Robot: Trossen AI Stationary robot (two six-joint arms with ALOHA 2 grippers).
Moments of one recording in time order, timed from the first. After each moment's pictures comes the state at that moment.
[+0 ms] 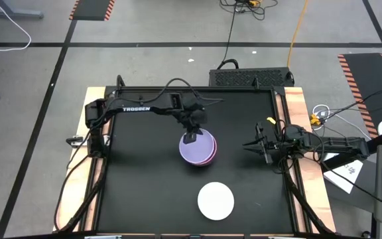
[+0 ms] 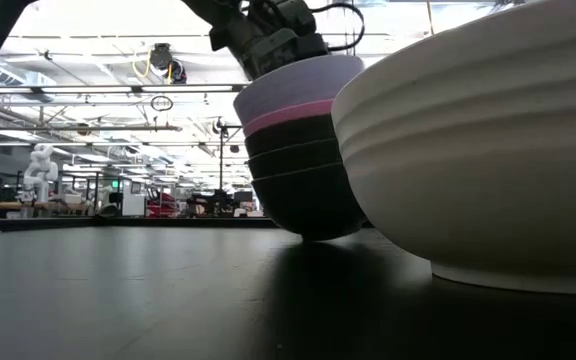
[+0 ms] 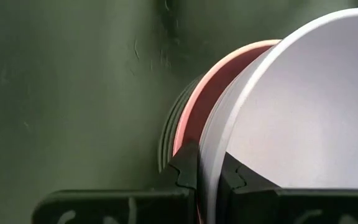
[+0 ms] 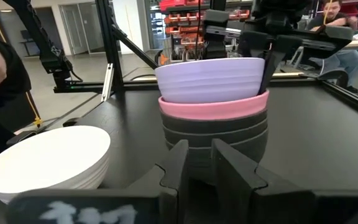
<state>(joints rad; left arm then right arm) 0.24 1.91 1.60 -0.67 0.37 0.20 -0.09 0.12 0.02 0.04 -0.24 0.06</state>
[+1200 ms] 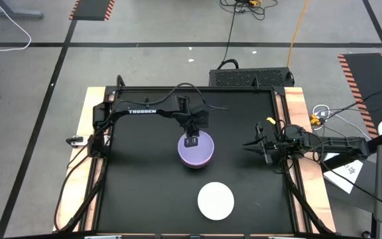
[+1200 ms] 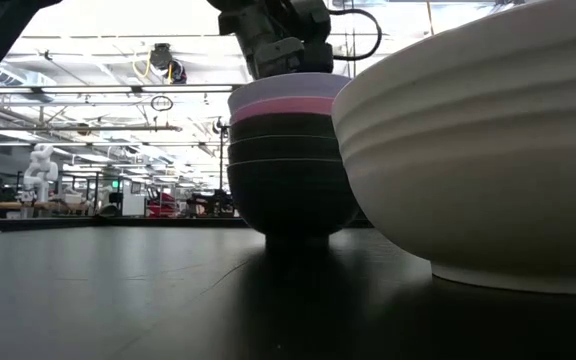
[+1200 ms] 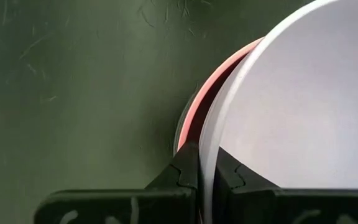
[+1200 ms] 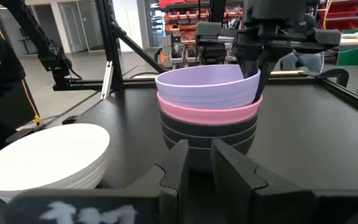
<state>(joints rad) 0.19 2.01 1.75 -0.94 0.19 0.15 -0.09 0.13 0.02 0.05 -0.24 0.06</state>
